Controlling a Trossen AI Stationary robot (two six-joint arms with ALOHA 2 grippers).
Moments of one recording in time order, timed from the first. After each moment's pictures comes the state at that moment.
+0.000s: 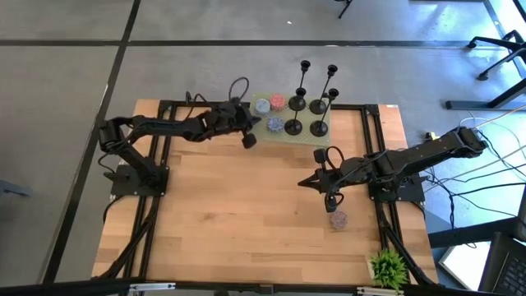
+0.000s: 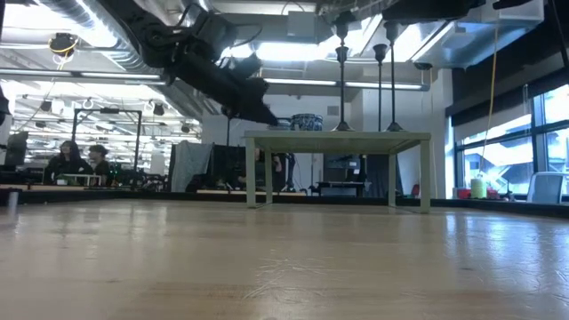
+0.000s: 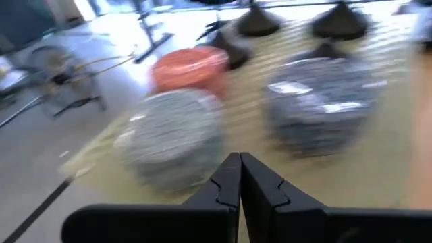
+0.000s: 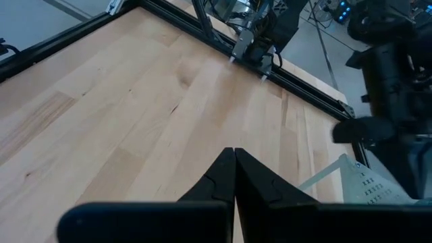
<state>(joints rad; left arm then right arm) 0.46 1.55 0.84 0.35 -0.08 0.15 0.31 1.07 0.76 -0.13 0.21 -0.36</state>
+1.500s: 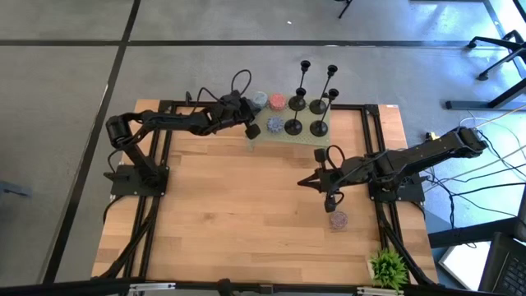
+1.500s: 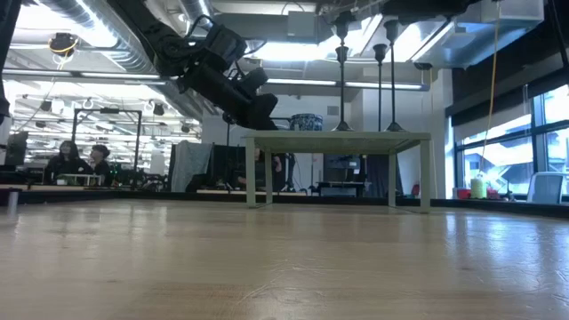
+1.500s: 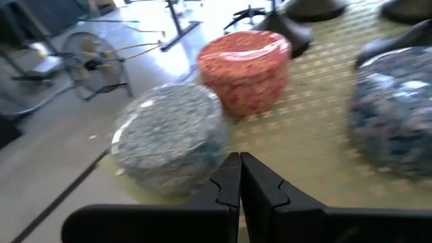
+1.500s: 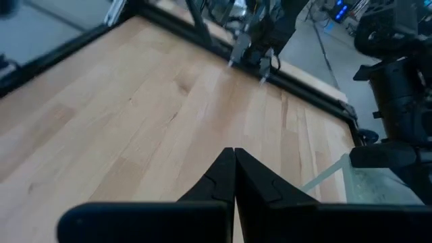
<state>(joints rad) 0.51 1.65 0.92 0.35 -0.15 0.16 0.31 1.07 0.76 -0.11 0.21 -0.32</state>
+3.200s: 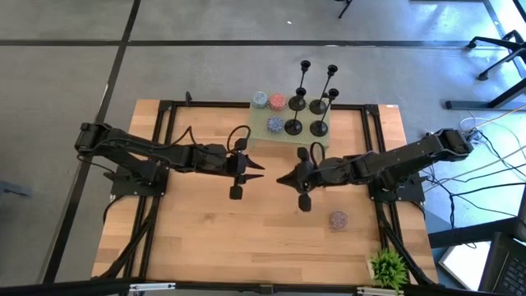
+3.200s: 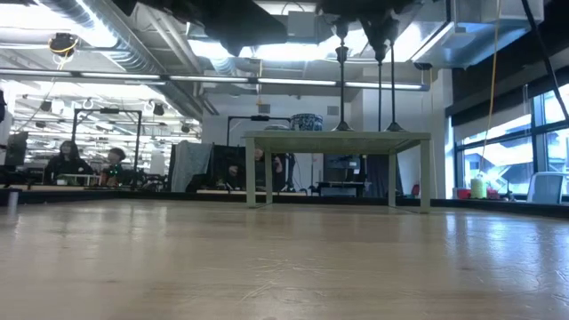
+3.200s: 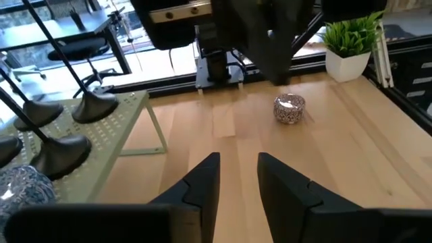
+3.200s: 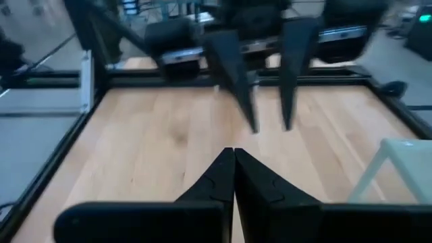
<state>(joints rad) -0.08 1.33 0.84 0.18 -0.11 0.12 0.25 1.33 0.89 0.09 0.23 0.11</state>
